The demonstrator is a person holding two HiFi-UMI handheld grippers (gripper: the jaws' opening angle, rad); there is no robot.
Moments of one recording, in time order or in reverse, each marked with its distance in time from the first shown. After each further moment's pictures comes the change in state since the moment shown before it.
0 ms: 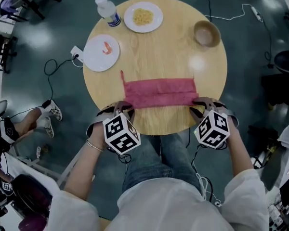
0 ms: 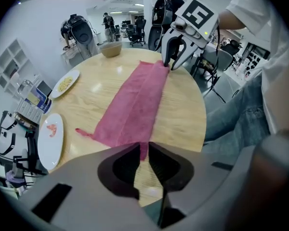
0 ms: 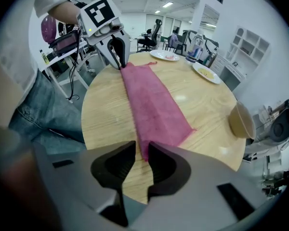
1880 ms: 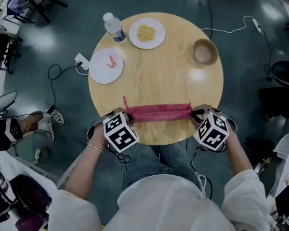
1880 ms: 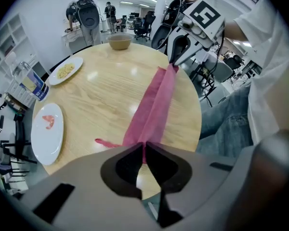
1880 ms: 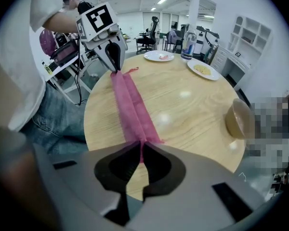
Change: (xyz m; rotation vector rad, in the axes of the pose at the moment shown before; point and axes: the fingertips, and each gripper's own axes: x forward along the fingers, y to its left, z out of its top) left arm -0.011 0.014 0.005 -0.122 0.061 -0.142; right arm -0.019 -0.028 0.010 0.053 0.020 0.102
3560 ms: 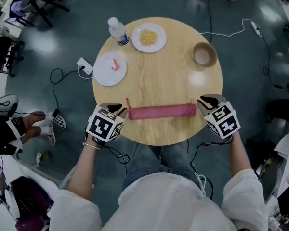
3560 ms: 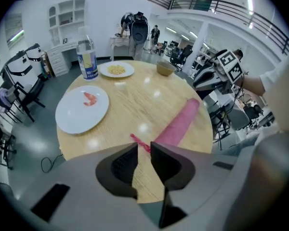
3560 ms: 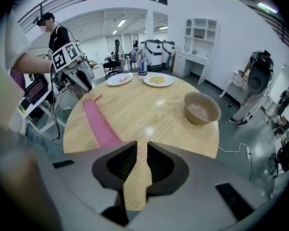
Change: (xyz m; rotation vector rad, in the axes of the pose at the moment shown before) left arm -0.037 0.062 -0.009 -0.440 -0.276 0.056; right arm -0.032 -0.072 0.006 0.376 -0.246 -0.188
